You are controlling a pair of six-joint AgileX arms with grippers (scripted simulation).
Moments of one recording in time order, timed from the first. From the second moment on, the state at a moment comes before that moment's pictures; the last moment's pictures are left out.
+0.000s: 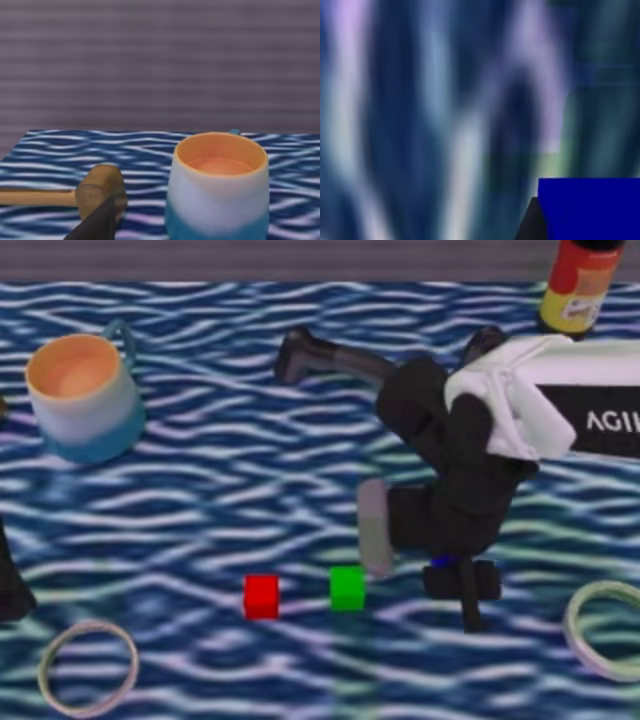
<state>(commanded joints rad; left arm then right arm) 0.02 0.00 0.00 0.00 0.00 0.00 0.64 1.99 1.31 -0.88 -0.01 -0.92</state>
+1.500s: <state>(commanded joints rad) 0.02 0.00 0.00 0.00 0.00 0.00 0.64 2.00 1.29 -0.85 -0.01 -0.92</state>
